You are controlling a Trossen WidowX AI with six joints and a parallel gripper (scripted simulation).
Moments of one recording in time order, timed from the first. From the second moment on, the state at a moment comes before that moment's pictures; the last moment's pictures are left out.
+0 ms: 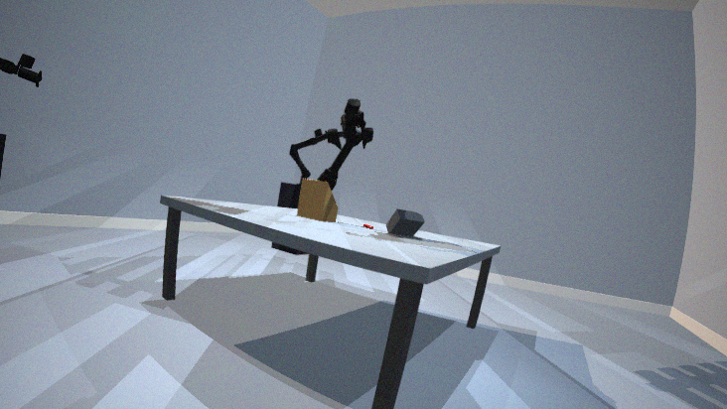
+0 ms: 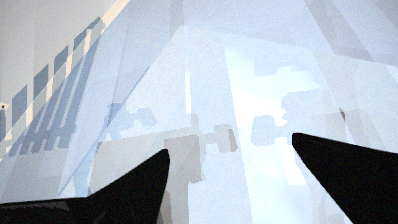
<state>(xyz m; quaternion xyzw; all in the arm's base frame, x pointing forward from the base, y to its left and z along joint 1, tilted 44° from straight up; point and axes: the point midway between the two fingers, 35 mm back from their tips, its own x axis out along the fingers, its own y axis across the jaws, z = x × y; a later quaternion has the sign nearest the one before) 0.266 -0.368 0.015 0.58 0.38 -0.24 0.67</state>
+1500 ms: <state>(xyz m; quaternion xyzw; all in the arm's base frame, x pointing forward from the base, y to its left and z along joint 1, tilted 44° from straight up) 0.298 0.045 0.055 0.47 0.66 0.05 0.58</state>
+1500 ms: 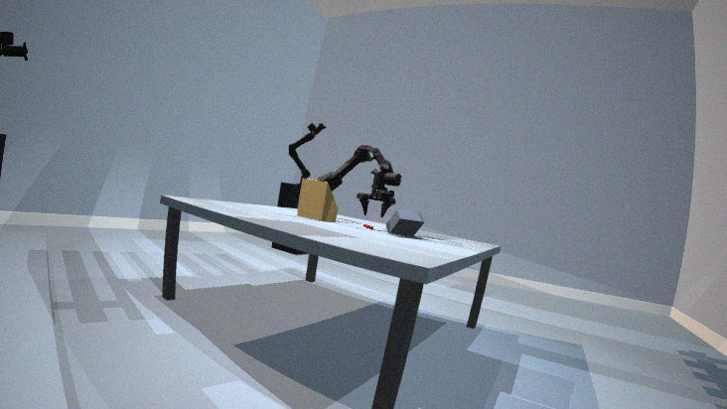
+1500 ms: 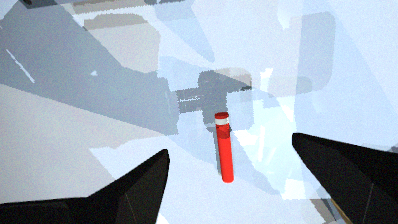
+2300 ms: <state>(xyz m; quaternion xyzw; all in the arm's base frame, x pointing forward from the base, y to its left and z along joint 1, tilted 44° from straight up) 0.302 0.072 0.029 0.47 0.66 0.05 0.58</state>
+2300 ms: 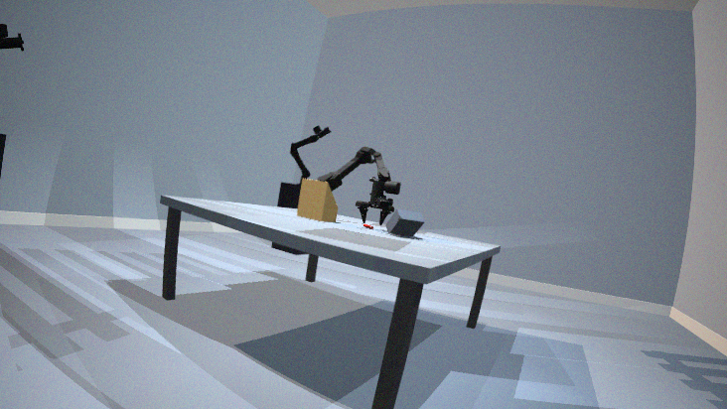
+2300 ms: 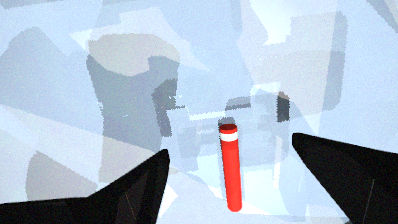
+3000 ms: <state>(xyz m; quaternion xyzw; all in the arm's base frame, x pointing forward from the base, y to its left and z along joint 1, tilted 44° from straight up) 0.300 0.083 0.017 0.48 0.66 0.05 0.58</state>
